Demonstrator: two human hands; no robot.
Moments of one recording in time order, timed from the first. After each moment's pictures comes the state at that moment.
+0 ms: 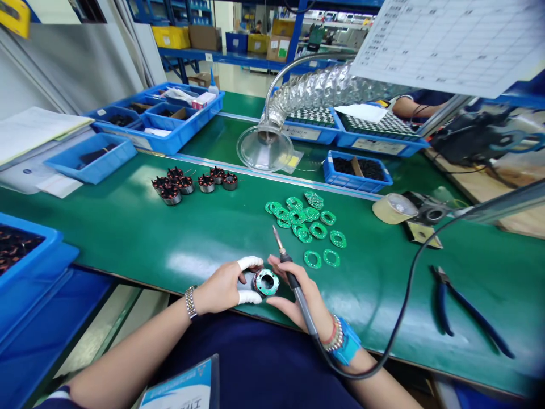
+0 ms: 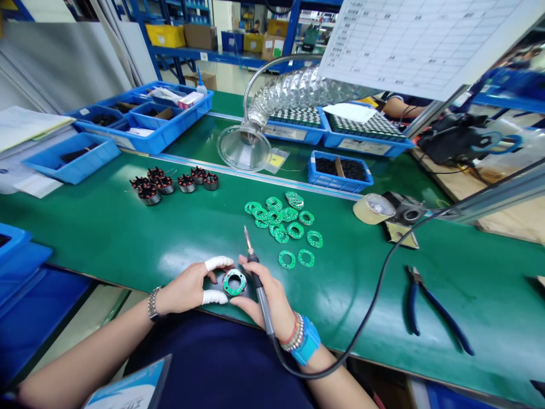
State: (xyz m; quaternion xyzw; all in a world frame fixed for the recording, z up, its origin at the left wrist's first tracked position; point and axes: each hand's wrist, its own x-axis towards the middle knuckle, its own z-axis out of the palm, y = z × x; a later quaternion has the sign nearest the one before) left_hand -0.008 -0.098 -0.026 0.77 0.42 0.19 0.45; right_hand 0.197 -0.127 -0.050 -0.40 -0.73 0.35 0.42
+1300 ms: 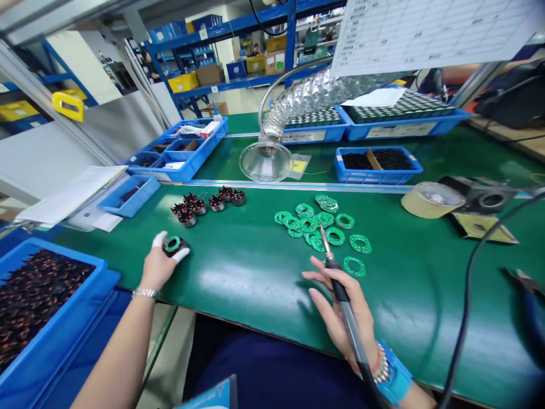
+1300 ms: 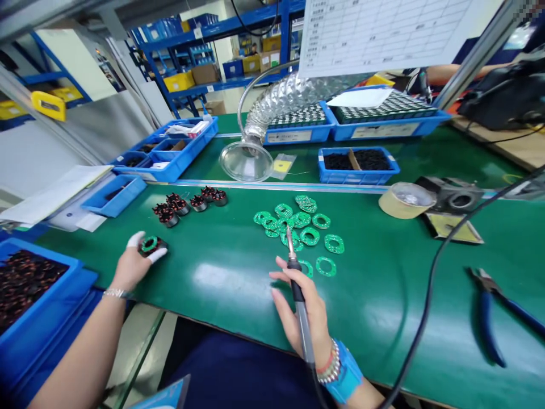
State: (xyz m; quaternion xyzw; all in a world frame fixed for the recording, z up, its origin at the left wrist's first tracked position) left_hand -0.161 -0.045 -0.015 0.57 0.79 0.20 0.03; right_hand 0.212 -0.130 -0.050 -0.44 -0.60 0.29 0.60
